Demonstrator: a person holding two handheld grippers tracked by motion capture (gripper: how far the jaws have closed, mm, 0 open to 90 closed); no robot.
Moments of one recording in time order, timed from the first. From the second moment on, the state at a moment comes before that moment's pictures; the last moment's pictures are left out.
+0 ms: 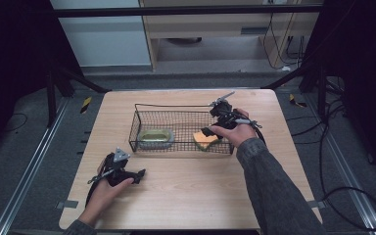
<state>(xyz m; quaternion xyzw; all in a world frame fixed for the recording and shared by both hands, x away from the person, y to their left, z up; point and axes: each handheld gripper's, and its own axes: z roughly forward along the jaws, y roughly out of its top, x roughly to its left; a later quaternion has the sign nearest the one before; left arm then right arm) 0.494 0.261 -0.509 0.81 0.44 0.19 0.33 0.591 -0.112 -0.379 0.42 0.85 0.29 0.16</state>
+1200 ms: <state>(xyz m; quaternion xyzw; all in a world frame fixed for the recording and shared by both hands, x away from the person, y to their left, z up) 0.494 0.261 -0.509 0.81 0.44 0.19 0.33 0.532 -0.183 -0.384 0.42 0.81 0.34 0.23</state>
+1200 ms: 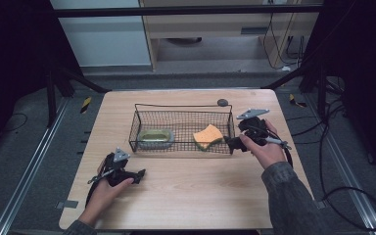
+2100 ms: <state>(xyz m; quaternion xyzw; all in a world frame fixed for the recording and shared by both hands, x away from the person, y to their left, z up) 0.494 0.261 -0.509 0.81 0.44 0.19 0.33 0.502 -0.233 -0.450 0.47 0.79 0.33 0.20</state>
